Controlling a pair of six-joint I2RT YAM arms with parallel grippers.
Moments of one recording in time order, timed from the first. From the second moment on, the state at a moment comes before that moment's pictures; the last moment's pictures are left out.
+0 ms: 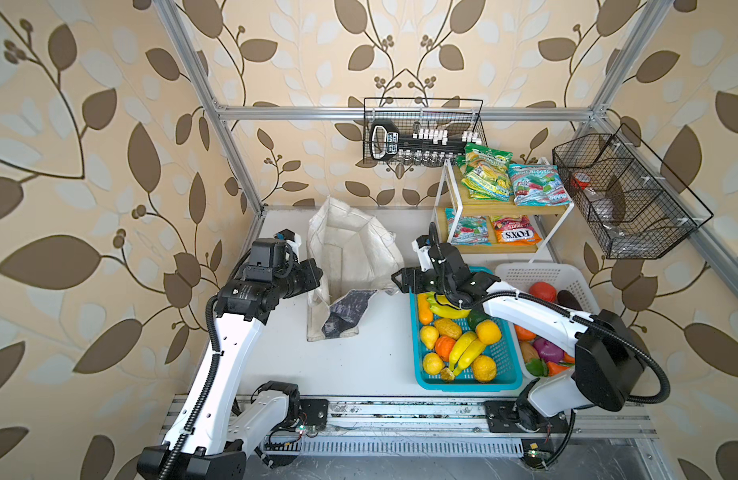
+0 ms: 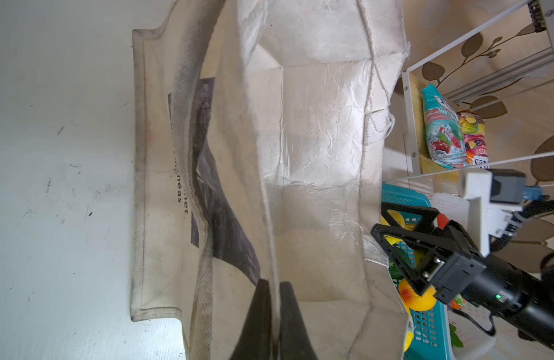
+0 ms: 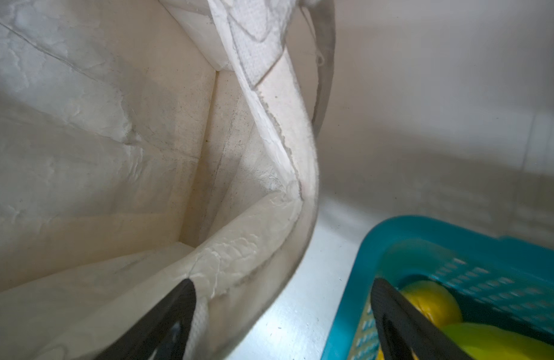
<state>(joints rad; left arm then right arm) -0.10 0.98 1.13 -0.90 0.31 -0.47 0.67 1.54 1.05 -0.15 -0.09 0.49</state>
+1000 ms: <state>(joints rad) -0.08 0.94 1.11 -0.91 0.56 -0.48 0.86 1.41 1.16 -0.27 -0.03 0.51</state>
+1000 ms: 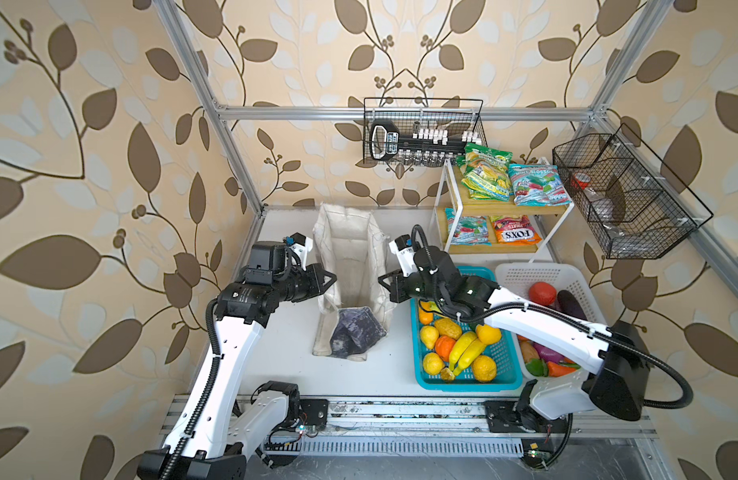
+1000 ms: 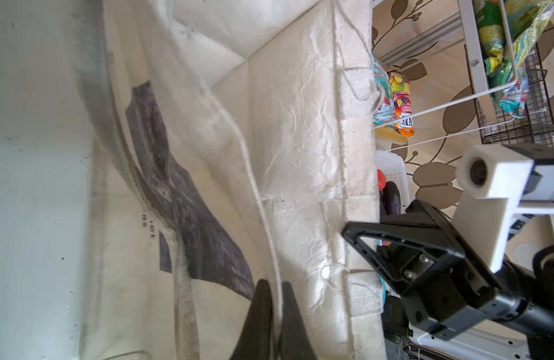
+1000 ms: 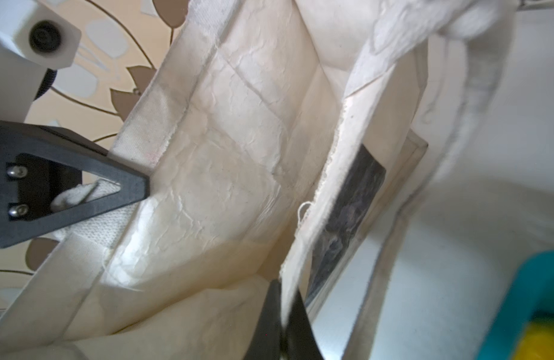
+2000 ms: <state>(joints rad) -0.06 0.92 1.22 -1.10 0.34 -0.41 0.76 1.28 1.23 -0.75 0.07 0.36</state>
